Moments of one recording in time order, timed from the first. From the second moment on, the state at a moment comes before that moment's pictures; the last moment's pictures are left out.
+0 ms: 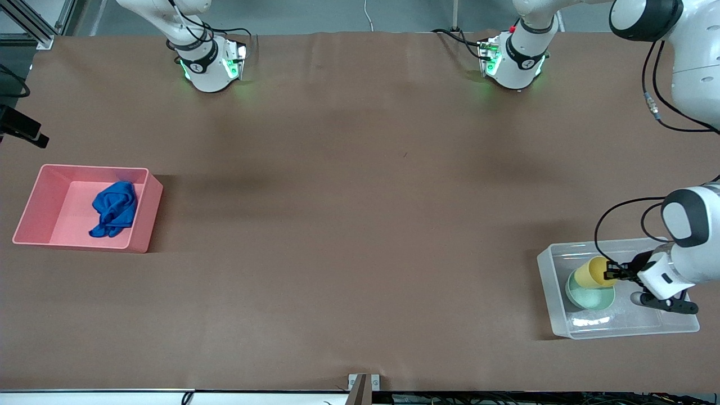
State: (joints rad) left arm 0.32 0.80 -0.23 -1.34 0.07 2.11 0.32; right arm -0.10 0.01 -0.02 -1.47 -0.02 1.45 0.02
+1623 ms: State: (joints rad) left arm 0.32 0.32 -0.35 -1.64 0.07 2.12 0.23; right arm -0.10 0.01 -0.02 -1.47 -0.02 1.44 0.02
